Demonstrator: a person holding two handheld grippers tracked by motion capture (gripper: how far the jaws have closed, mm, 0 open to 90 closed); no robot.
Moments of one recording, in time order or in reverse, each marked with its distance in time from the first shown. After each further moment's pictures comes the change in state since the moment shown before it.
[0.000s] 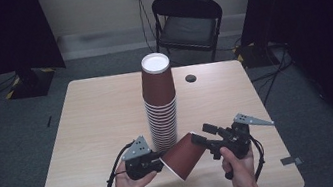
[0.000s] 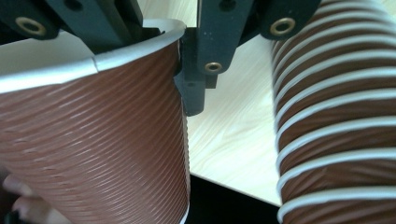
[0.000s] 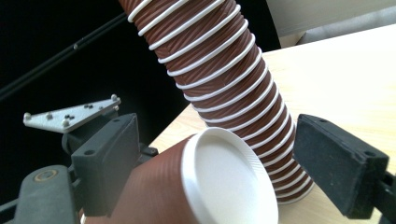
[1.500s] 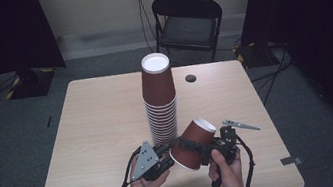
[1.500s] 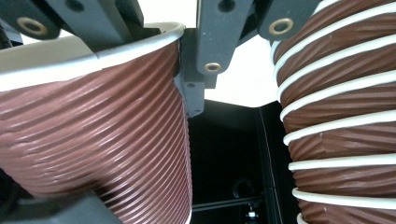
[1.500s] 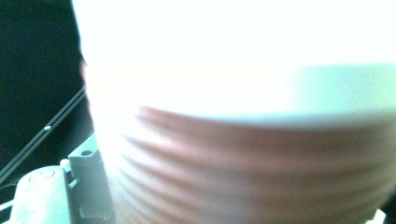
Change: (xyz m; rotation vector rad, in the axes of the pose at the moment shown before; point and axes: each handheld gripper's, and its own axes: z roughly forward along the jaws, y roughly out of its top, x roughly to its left) left arm -0.023 -0.002 0.027 -0.377 0.159 0.219; right arm 0.016 -0.015 0.022 0.011 0.110 0.208
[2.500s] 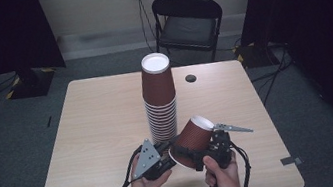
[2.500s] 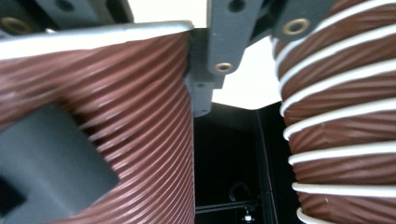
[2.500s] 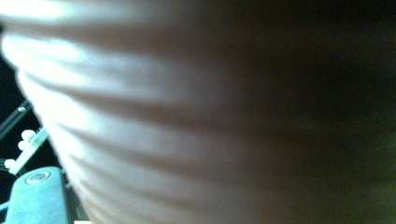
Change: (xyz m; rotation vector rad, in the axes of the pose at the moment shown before) left arm -0.003 0.007 0.003 0.011 0.022 -0.009; right arm 0.013 -0.009 0.010 0.086 -0.075 -0.025
